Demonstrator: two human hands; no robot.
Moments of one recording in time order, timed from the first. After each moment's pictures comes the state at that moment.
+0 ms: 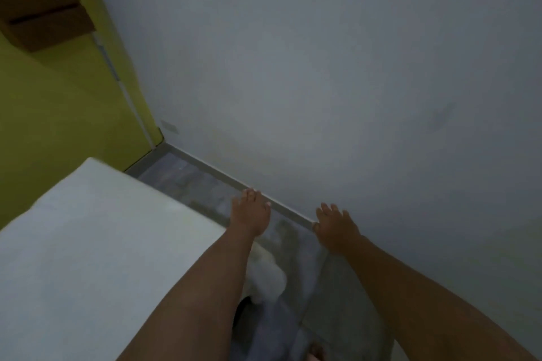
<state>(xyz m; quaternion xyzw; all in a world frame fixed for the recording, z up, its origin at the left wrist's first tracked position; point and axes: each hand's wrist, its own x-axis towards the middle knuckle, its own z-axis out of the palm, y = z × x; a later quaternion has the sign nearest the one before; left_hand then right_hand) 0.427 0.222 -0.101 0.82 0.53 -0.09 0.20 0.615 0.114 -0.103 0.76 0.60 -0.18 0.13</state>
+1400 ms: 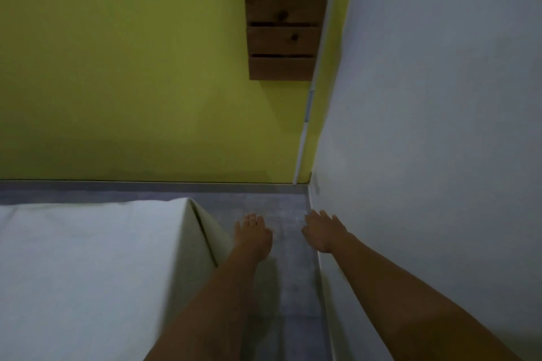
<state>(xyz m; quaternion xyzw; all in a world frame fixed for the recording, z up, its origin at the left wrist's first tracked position) 0.343 0.564 -0.089 0.45 0.86 -0.04 0.24 0.483 0.686 -0.068 0.35 0.90 -0.15 0.22</state>
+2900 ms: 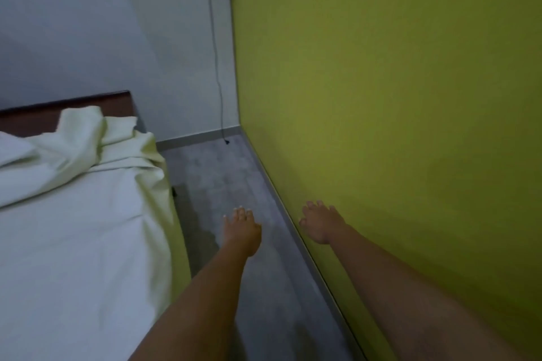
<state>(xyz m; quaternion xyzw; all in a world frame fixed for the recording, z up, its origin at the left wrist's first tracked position) -0.178 0.595 -0.066 -0.11 0.97 0.09 0.19 -0.249 0.784 -0.037 -0.22 0.95 0.02 0.22</state>
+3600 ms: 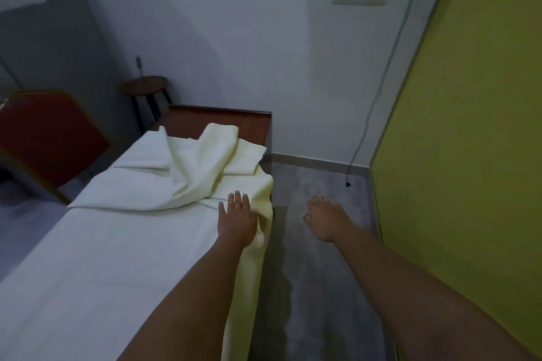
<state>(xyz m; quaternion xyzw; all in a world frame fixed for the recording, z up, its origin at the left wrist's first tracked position) -0.310 0.263 -0.053 -0.42 0.90 0.08 0.06 -0.486 0.398 -0.033 -0.50 0.85 0.01 0.17</state>
